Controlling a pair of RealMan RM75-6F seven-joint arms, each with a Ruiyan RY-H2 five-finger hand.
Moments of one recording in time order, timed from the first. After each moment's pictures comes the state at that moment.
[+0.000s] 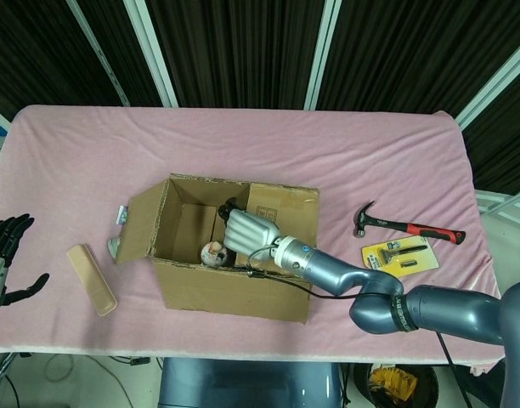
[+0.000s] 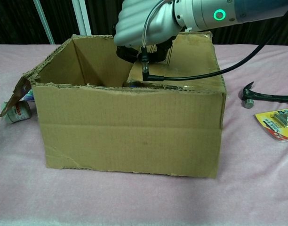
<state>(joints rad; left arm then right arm) -0.17 -1.10 -0.02 -1.49 1.56 1.52 -0.27 1.28 -1.27 0.17 -1.65 -1.22 0.60 -0.92</state>
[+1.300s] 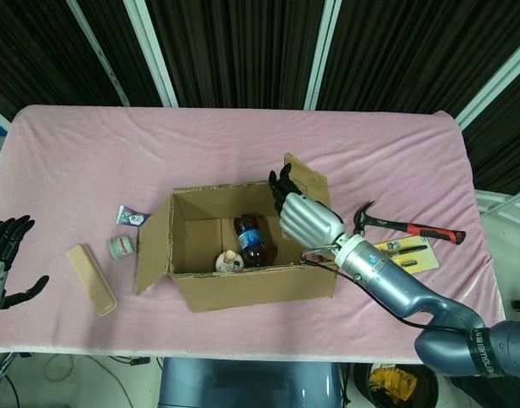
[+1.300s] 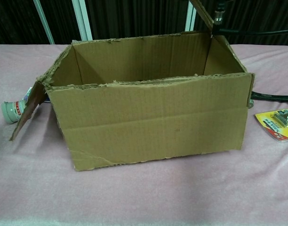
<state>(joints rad) -0.15 -1.10 -0.03 -1.49 1.60 1.55 -0.24 1.24 -0.89 0.00 -2.00 -1.05 0.91 -1.39</state>
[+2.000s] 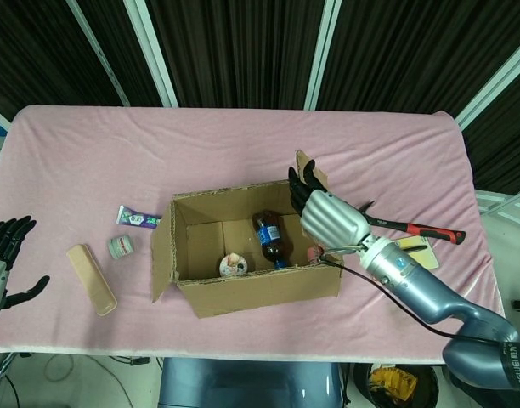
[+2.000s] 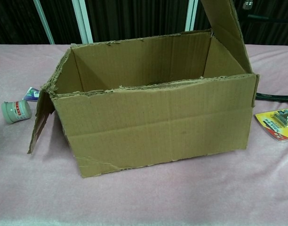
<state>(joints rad) -0.15 -1.09 -0.03 -1.49 1.59 1.53 -0.23 1.15 -0.78 0.00 -2.03 -1.18 0.93 -1.27</state>
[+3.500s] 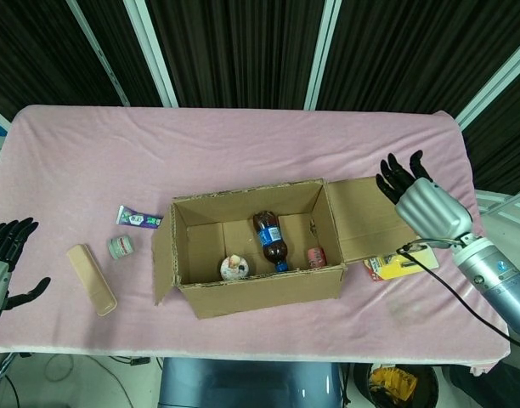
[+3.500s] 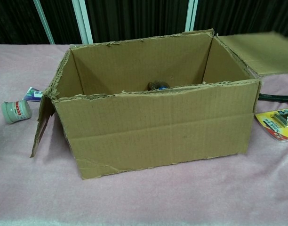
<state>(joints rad) -0.15 -1.09 -0.03 -1.50 1.60 1.53 -0.20 0.82 -0.60 0.03 -1.90 -1.37 0.93 -1.05</state>
